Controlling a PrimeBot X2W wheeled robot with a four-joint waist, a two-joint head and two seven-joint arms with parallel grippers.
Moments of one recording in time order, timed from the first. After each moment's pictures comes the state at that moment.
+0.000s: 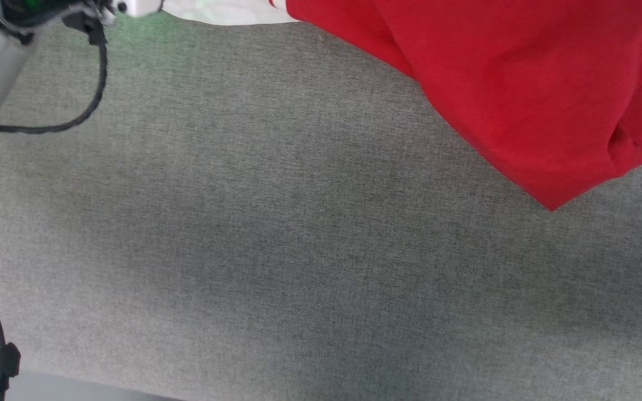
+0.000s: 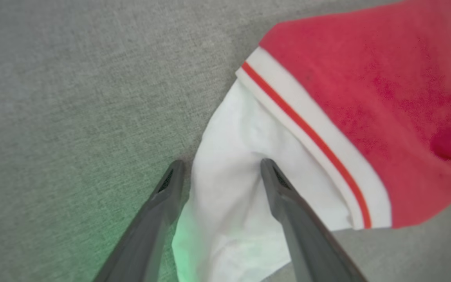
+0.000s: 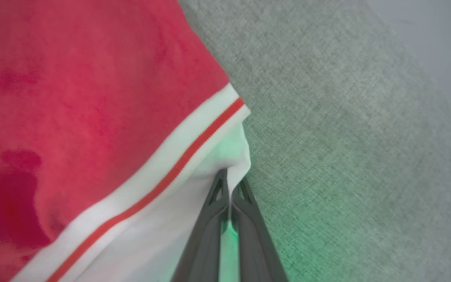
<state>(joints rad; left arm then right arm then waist) -1.55 0.59 -1.05 0.53 -1.32 -0.13 0.67 -1.40 -0.85 0.71 0.27 0.84 0.13 1.11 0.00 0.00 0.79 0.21</state>
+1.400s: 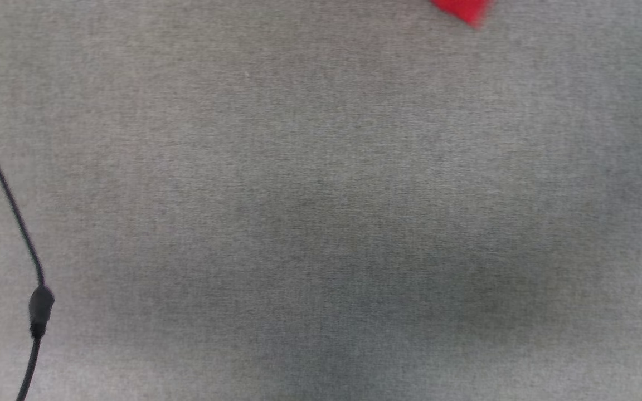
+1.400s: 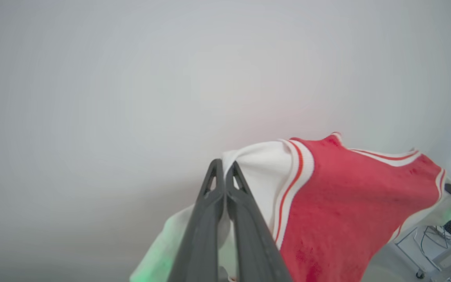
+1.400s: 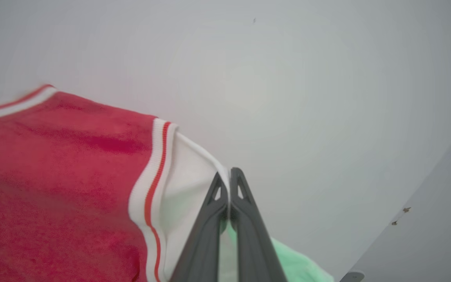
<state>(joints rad) -1.82 0.44 -0.88 0.93 -1.40 -0.13 -0.08 -1.74 -0.58 0.41 0.83 0.66 0.13 0.20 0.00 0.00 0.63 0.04</state>
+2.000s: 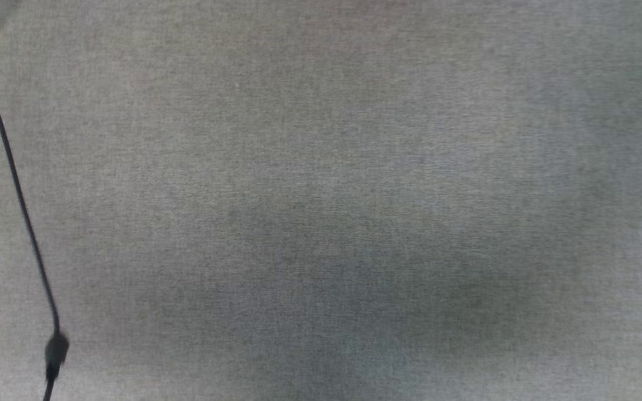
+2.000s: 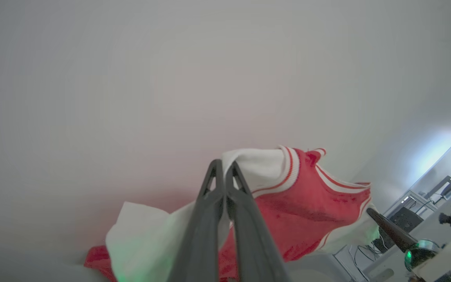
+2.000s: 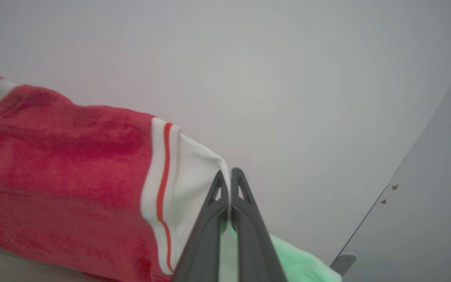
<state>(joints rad) -1.68 0.45 -0.83 0.78 -1.52 -0.13 -0.16 -1.70 -0.48 0.37 1.01 0.56 0.13 0.02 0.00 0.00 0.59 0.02</state>
